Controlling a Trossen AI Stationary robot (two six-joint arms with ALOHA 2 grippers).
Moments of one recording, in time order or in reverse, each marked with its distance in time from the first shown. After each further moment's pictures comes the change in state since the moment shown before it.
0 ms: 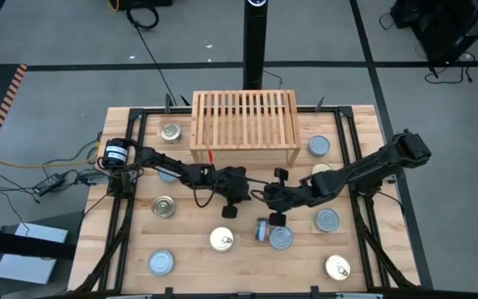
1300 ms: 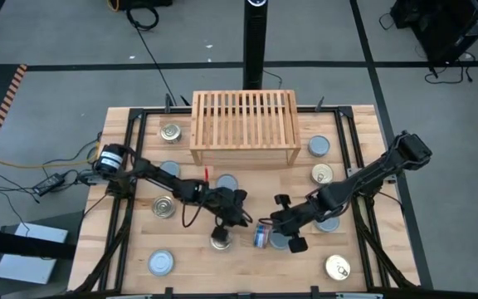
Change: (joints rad) left arm -0.164 -0.030 -0.056 0.135 0.094 -0.007; right arm 0.151 0.019 0.002 -0.030 -0.323 -0.019
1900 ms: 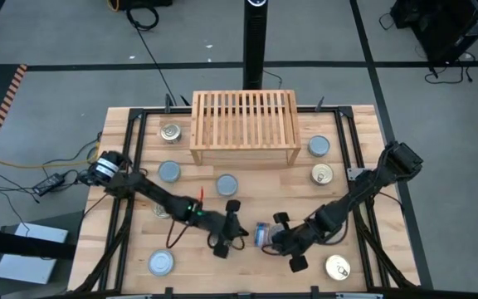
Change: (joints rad) left arm -0.207 -0.001 0.000 0.082 -0.411 -0.144; right arm 0.156 0.146 0.001 0.148 0.127 0.041
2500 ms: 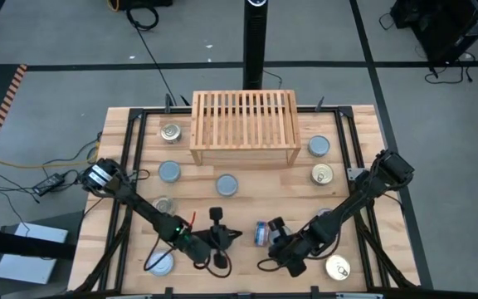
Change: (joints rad) left arm -0.207 -0.001 0.031 -0.033 -0.587 -0.088; right arm 0.027 0.129 0.134 -0.134 0.085 -0.172
